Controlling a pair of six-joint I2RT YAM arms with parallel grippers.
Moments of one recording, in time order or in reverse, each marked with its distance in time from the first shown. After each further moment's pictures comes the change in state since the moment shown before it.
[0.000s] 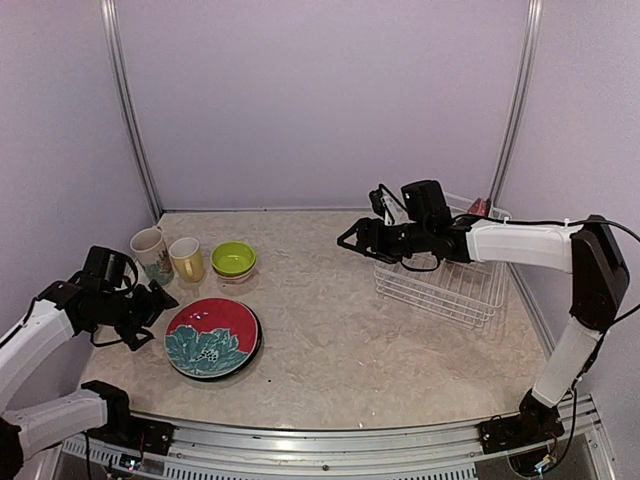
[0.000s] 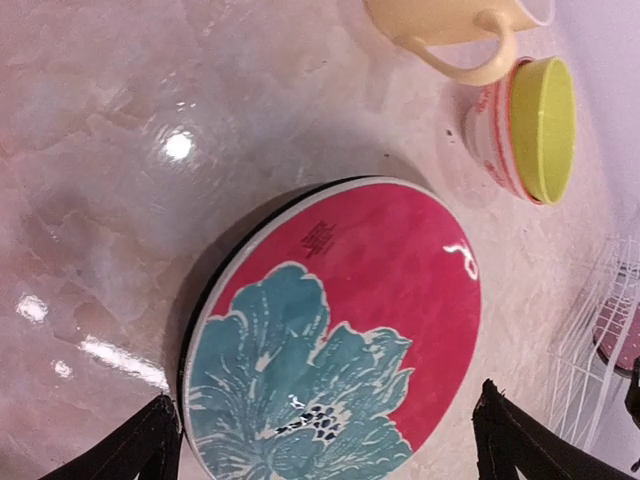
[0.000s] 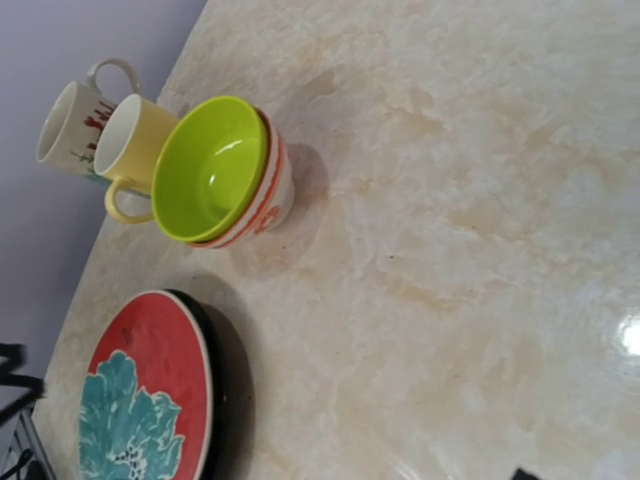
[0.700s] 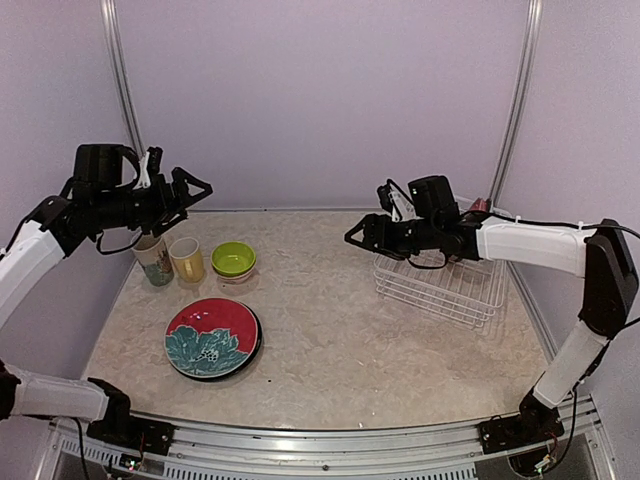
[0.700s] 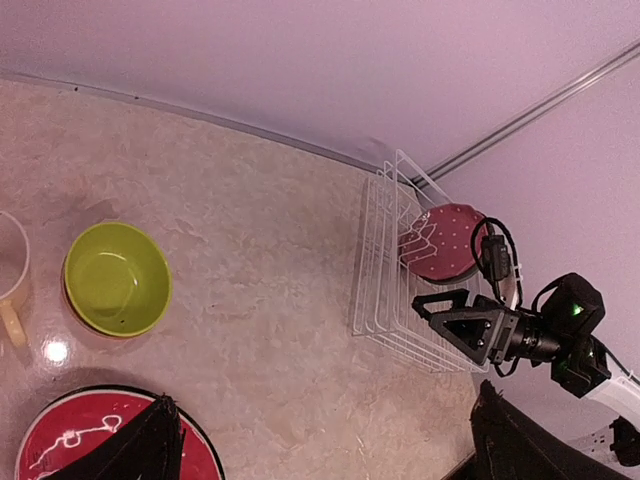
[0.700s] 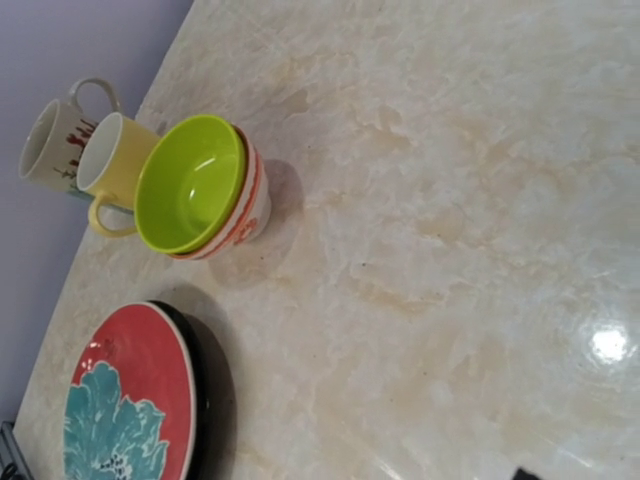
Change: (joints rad) left arm -0.151 0.248 0.593 0.202 0.200 0.316; right arm -0.008 -0.061 -0.008 -0.065 0.058 -0.017
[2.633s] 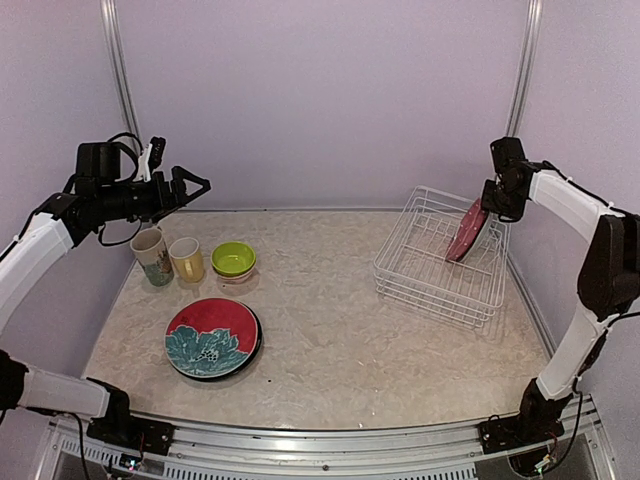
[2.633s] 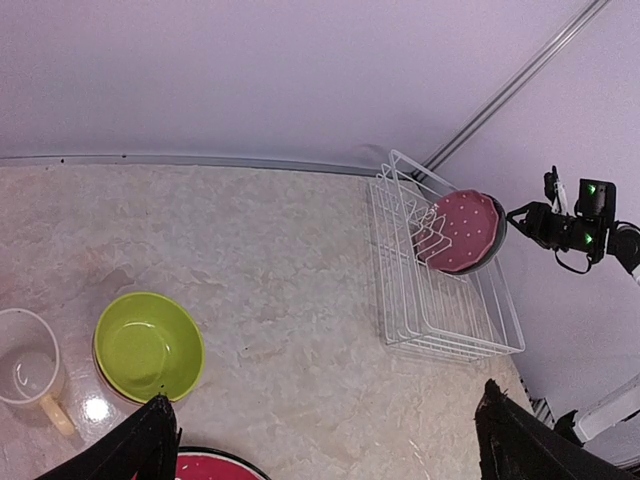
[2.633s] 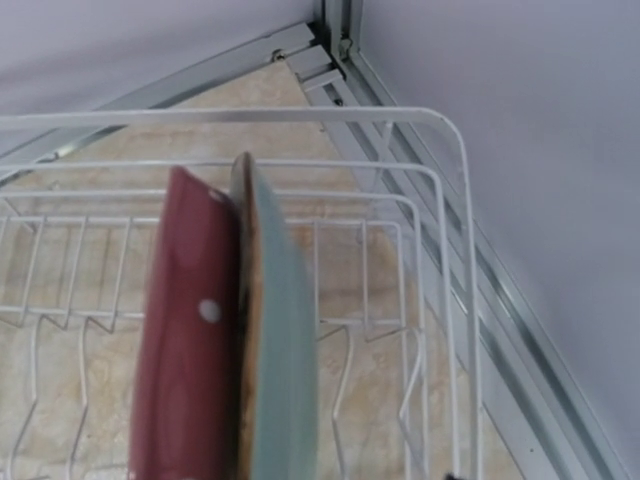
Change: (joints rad) left arm 0.110 0.104 0.031 0.106 0.166 0.254; right arm -0.534 0.061 0.362 -0.580 0.714 -0.204
